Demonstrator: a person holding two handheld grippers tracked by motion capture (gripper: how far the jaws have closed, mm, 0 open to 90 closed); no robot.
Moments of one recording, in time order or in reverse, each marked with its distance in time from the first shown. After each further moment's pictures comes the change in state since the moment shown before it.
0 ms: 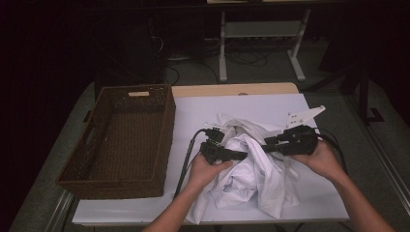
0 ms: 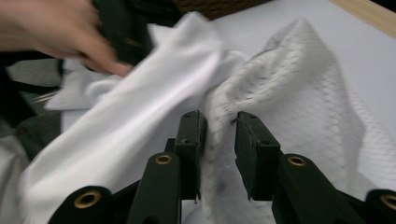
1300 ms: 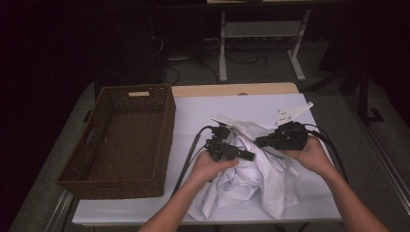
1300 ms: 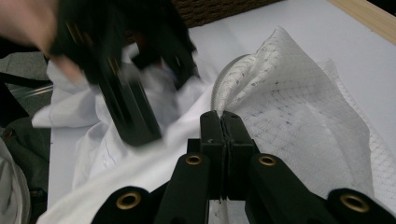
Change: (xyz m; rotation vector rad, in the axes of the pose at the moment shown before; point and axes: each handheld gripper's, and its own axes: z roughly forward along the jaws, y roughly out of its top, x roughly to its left) left arm -0.006 0.012 0.037 0.095 -0.019 -0.090; right arm 0.000 0.014 0.015 0.009 0.018 -0.026
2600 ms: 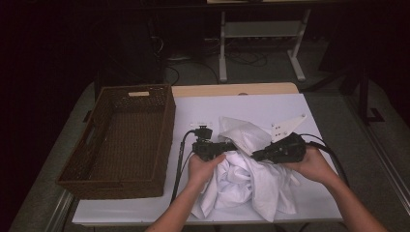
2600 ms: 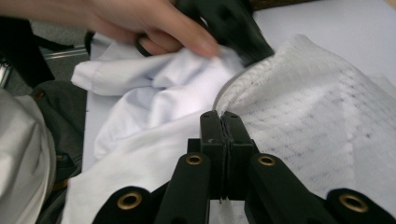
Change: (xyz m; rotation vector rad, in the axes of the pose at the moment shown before) left arm 0.029 -0.023 -0.046 -0.244 0.072 -0.045; right arm 0.032 -0.002 0.004 0.060 0.067 -0.137
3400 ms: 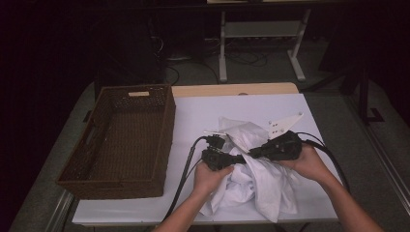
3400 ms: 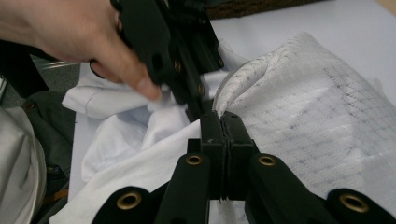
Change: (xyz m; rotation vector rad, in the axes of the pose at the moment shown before) left arm -0.030 -0.019 0.012 0.044 -0.100 0.058; right arm -0.004 0.002 0.007 -0.024 -0.003 0.012
